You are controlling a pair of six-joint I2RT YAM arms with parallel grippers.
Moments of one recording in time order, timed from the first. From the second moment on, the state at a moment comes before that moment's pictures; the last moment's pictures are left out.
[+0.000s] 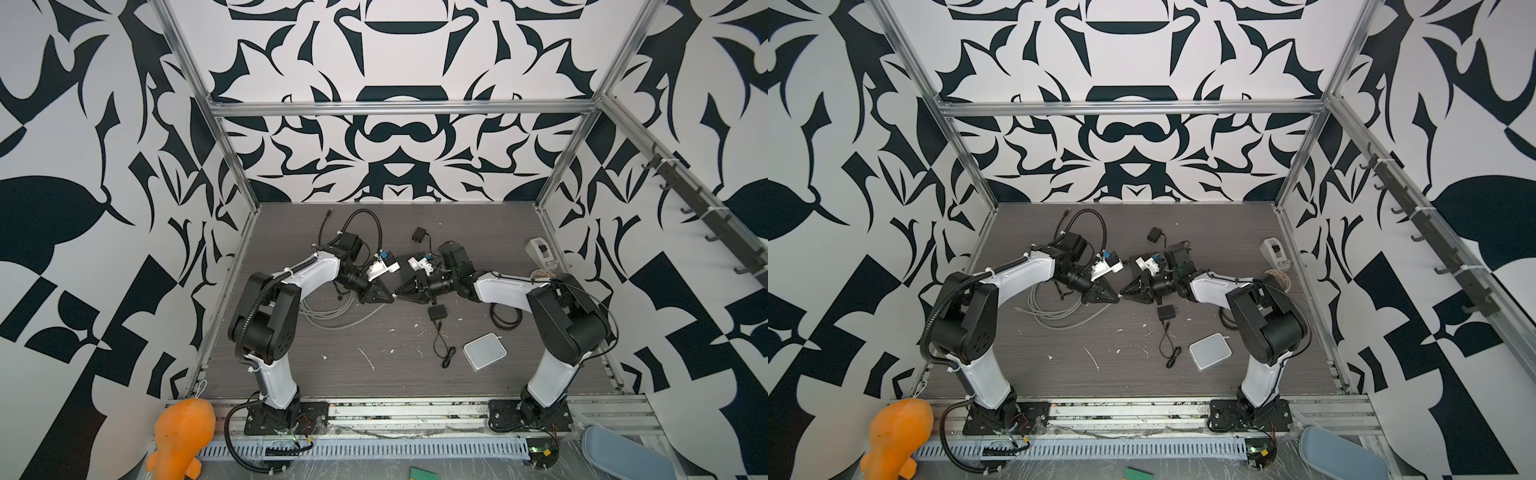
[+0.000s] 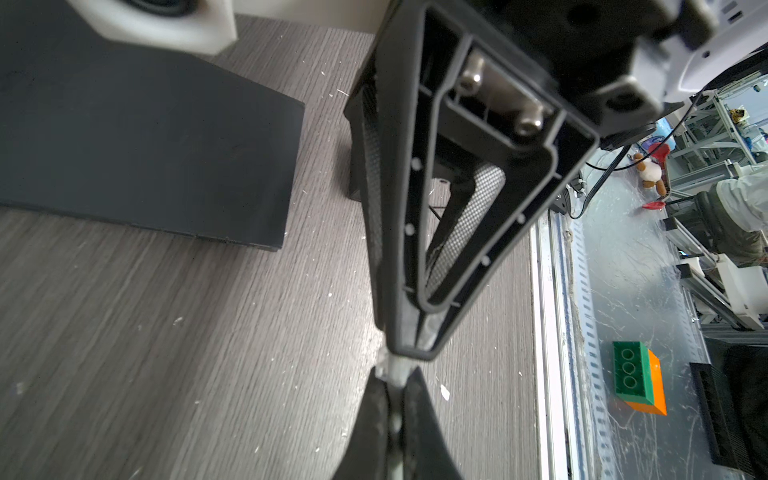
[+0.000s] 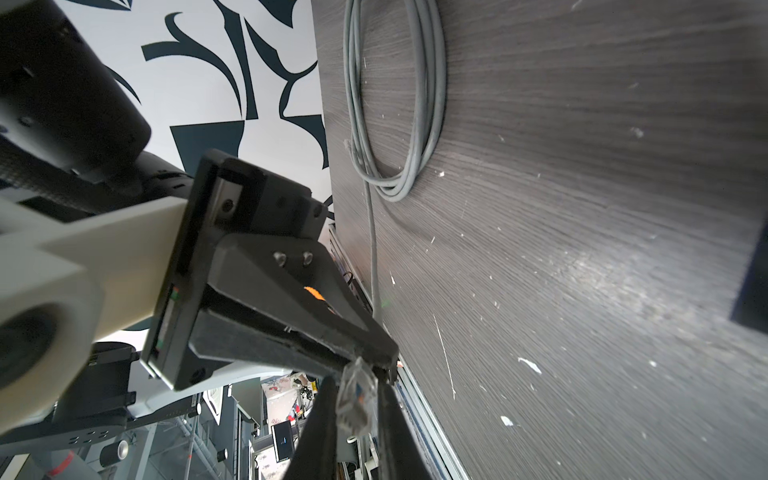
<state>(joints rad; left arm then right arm) -0.43 1.79 1.20 -0.74 0.94 0.63 0.50 1.78 0.94 0.12 -1.06 0.96</state>
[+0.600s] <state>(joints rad) -0.42 1.77 1.19 -0.72 0.87 0.60 0.51 1.77 0.93 0.12 -1.04 1.03</state>
